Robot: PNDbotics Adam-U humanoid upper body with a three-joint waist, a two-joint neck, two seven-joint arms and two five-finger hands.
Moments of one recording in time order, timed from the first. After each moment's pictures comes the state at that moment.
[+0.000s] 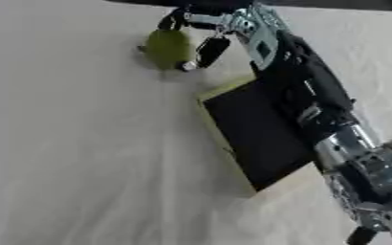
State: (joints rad) left arm -0.57 0.40 0.05 -1.99 -0.04 -0.20 0.48; right arm -1.27 -0.34 0.13 -0.75 0.79 -0.52 0.51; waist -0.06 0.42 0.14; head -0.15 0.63
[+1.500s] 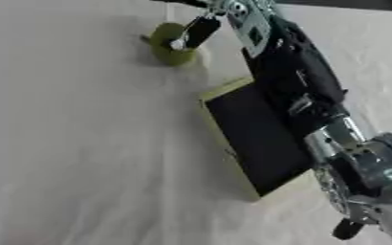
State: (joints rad) left arm -0.57 0.40 0.04 -1.98 -0.04 -0.20 0.48; right arm -1.32 -0.34 0.08 -0.76 0.83 -0.50 0.46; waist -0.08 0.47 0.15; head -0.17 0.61
